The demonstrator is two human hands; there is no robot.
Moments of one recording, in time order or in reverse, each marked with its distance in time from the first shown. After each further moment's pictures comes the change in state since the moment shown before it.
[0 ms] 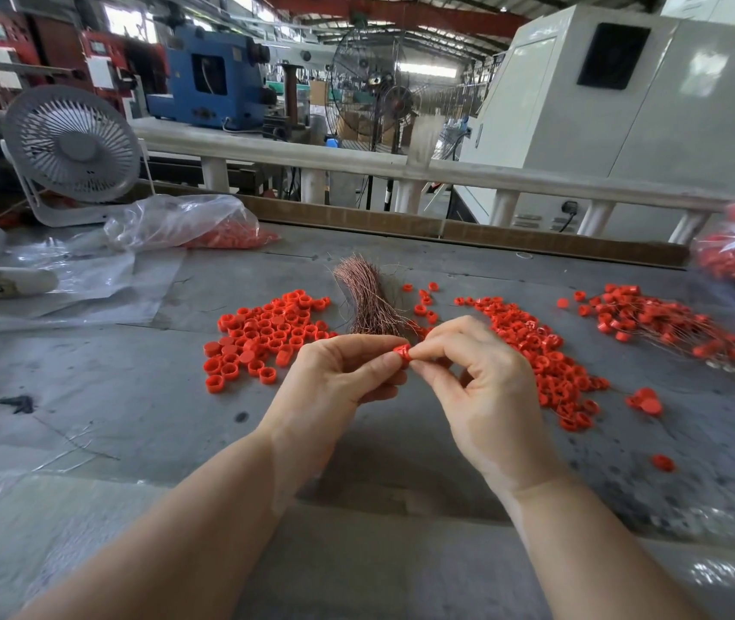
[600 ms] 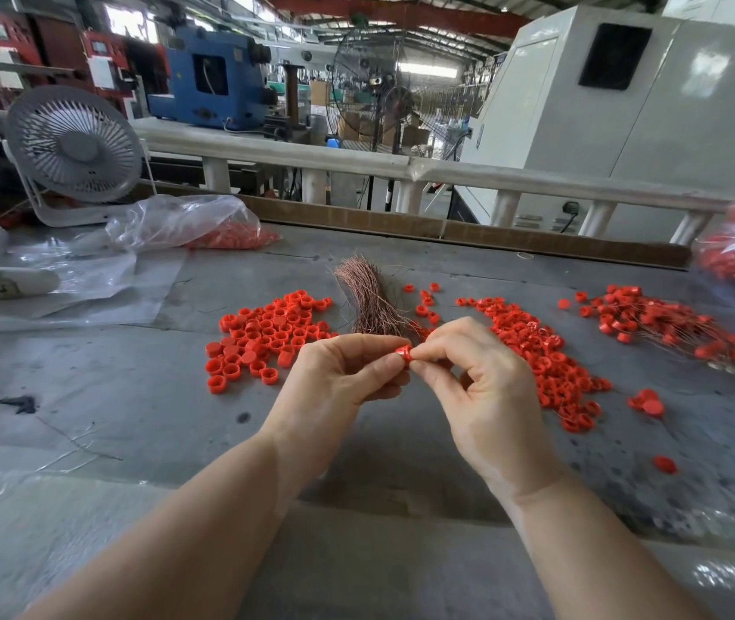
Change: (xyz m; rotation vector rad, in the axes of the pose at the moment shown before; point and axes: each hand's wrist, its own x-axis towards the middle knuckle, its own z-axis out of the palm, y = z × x) left_hand -0.004 0.003 0.001 0.037 0.014 0.034; right_hand -0.001 0.000 0.002 0.007 0.007 -0.026
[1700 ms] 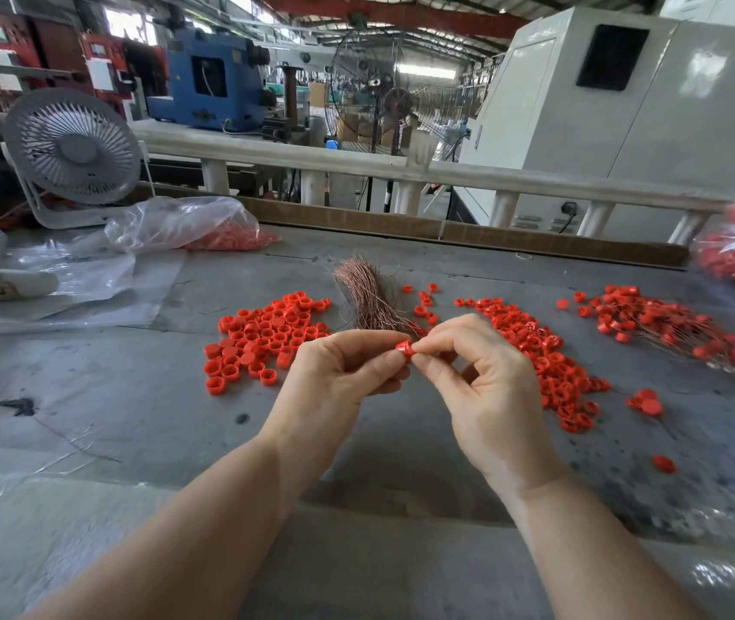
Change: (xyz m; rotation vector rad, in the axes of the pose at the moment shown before) left_hand -0.001 0.004 0.004 0.036 0.017 0.071; right_hand 0.002 0.000 -0.001 0.107 0.013 0.066
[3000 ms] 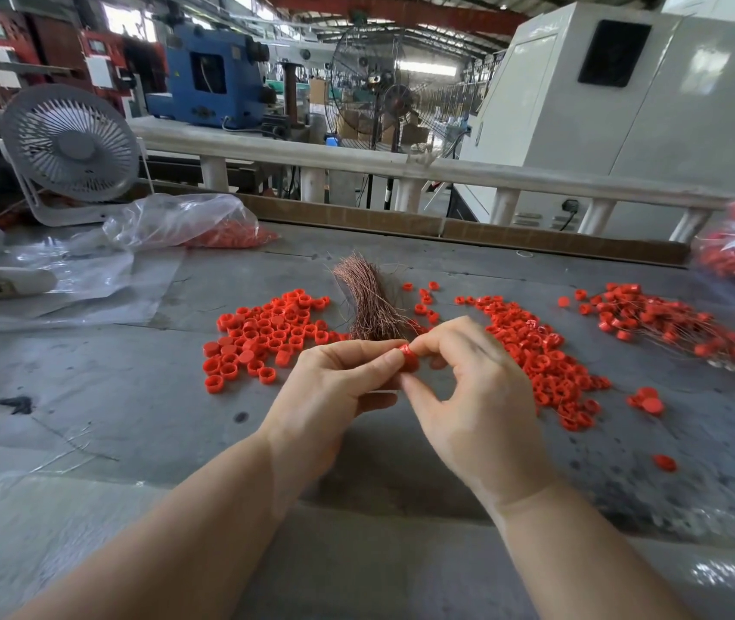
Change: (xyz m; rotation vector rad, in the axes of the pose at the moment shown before) left_hand 0.000 -0.001 -0.002 -0.133 -0.016 -0.230; right_hand -0.006 -0.015 0.002 -0.330 -0.009 -0.045
